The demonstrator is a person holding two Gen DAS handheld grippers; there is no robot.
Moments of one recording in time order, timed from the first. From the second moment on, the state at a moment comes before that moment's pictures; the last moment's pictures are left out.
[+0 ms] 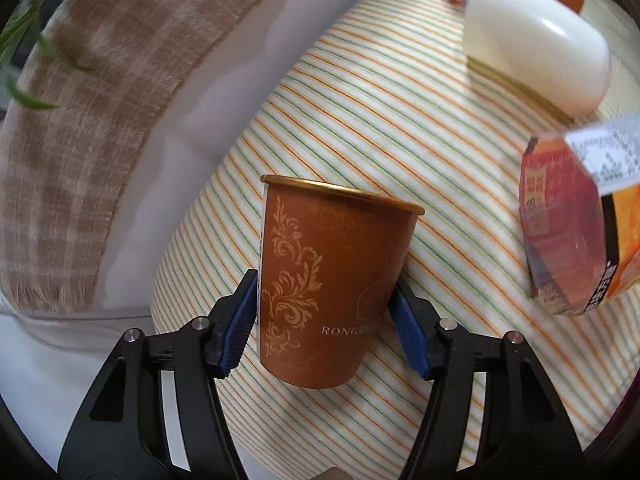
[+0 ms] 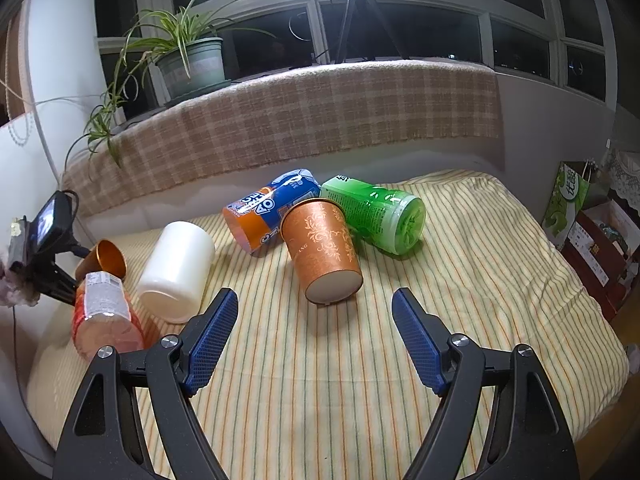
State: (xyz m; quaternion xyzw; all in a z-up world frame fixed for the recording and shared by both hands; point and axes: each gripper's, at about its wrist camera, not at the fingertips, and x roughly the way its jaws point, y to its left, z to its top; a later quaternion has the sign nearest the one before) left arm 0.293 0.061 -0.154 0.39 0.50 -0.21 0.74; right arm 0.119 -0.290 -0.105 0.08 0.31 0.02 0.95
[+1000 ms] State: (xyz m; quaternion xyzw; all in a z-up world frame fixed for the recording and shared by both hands) left arm 0.170 -0.005 -0.019 0.17 0.46 -0.20 0.85; right arm 0.069 -0.316 -0.086 0.09 0.28 0.04 0.95
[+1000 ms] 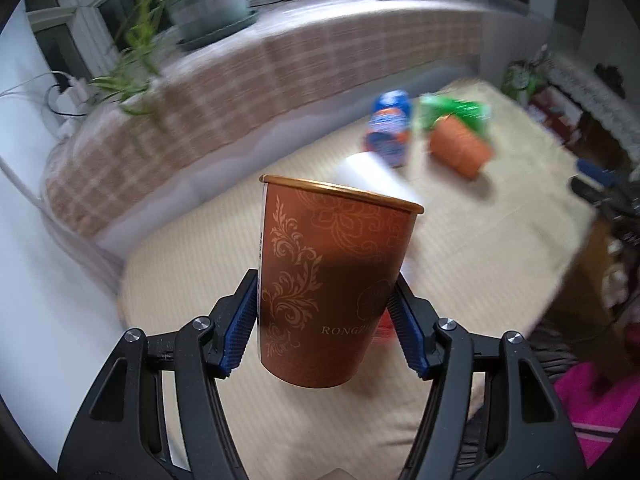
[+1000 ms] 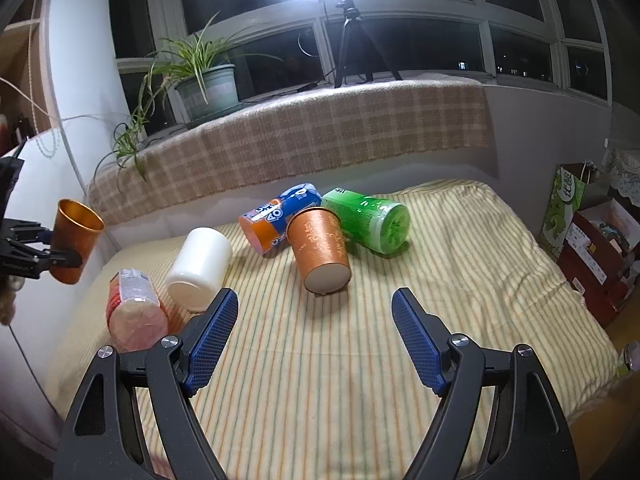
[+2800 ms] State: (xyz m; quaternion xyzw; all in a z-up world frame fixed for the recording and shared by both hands) left arm 0.146 -0.138 -0.093 0.01 0.55 -0.20 0.81; right arm 0.063 -0.388 -0.124 0.24 0.39 0.11 0.88
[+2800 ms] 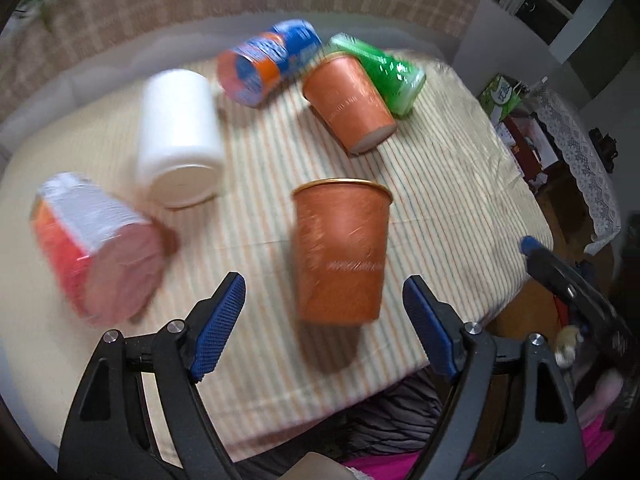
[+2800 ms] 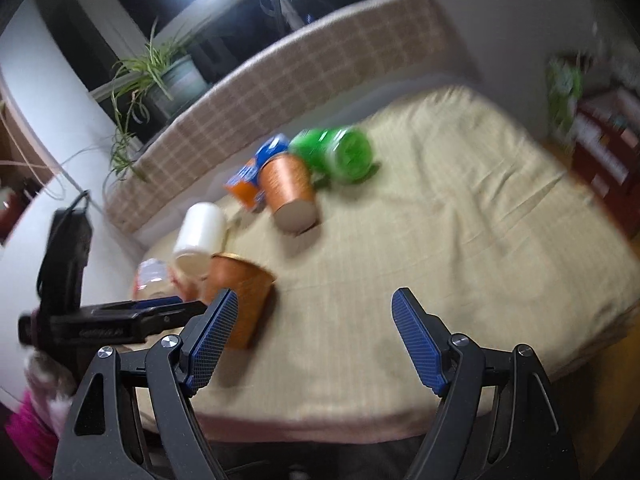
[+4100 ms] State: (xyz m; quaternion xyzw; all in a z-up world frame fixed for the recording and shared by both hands) left arm 0.064 -0.010 -0.080 -0.07 0.50 -0.12 0.86; right arm 0.184 -0.285 -0.180 0.25 0.57 0.20 0.76
